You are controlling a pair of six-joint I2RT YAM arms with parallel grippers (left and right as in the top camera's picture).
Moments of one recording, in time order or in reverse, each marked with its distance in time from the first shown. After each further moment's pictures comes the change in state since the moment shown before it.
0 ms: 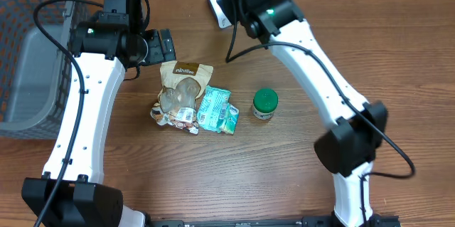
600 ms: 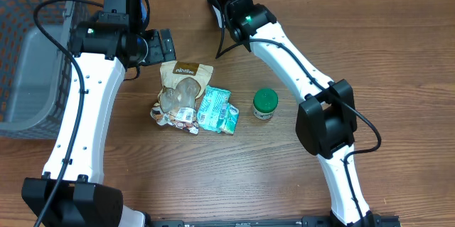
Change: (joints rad) left arm 0.000 0.000 0.000 0.000 0.000 0.000; right arm 0.000 0.199 0.000 0.436 0.126 -0.238
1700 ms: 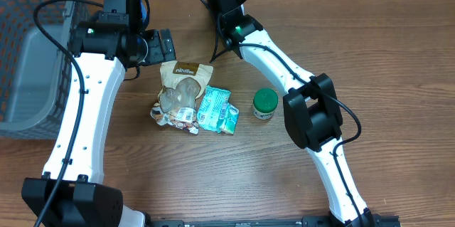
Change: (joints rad) left arm 0.000 0.000 0.000 0.000 0.000 0.000; right arm 0.017 0.129 0.000 0.130 0.144 -0.054
